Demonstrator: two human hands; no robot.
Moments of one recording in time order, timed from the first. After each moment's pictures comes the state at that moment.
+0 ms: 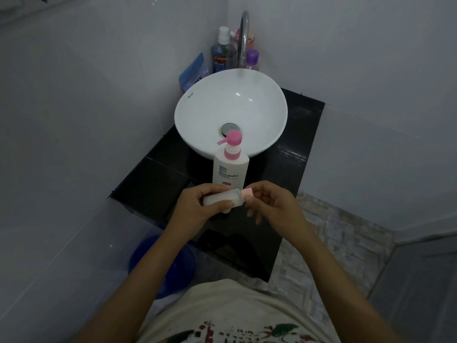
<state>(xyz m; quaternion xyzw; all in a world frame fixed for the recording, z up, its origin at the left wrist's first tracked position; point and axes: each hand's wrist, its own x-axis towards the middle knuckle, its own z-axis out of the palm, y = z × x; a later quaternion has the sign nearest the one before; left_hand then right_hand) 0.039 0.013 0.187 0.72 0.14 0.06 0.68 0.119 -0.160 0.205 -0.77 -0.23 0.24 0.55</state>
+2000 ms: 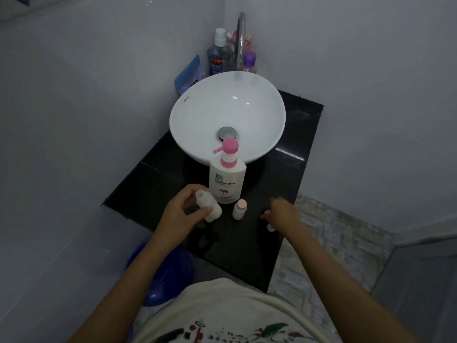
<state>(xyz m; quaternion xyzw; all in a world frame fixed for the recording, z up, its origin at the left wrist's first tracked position) 0.043 0.039 0.162 0.76 0.17 0.05 0.62 0.199 -0.168 0.099 -0.95 -0.15 0.26 0.01</state>
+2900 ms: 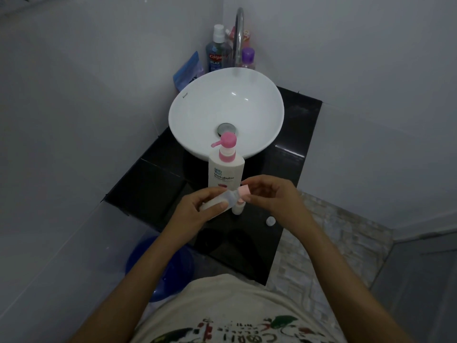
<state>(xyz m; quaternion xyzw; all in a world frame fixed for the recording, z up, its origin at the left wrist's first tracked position) 0.046 0.016 0.172 0.73 0.13 0.01 0.67 0.144 -0.163 0.209 -0.78 -0.23 0.23 0.53</state>
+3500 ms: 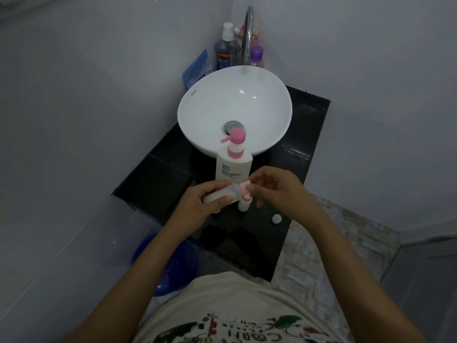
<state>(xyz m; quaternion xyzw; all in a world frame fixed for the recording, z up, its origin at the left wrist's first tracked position) 0.041 0.020 0.186 0.72 0.13 0.02 0.68 0.149 -0.154 0.218 -0.80 -0.26 0.26 0.47</state>
